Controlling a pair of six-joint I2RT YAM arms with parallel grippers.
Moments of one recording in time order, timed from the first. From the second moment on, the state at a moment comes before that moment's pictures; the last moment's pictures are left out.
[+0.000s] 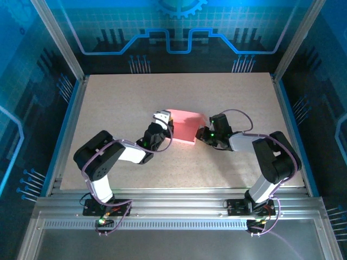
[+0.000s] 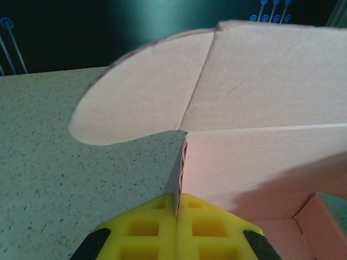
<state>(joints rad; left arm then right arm) -0.65 1.79 0.63 0.93 -0.31 -0.18 0.39 1.66 0.71 0.11 -0.29 0.80</state>
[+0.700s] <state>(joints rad) -0.69 1.98 0.48 1.32 -0.37 -0.25 0.39 1.66 0.71 0.11 -0.28 0.81</state>
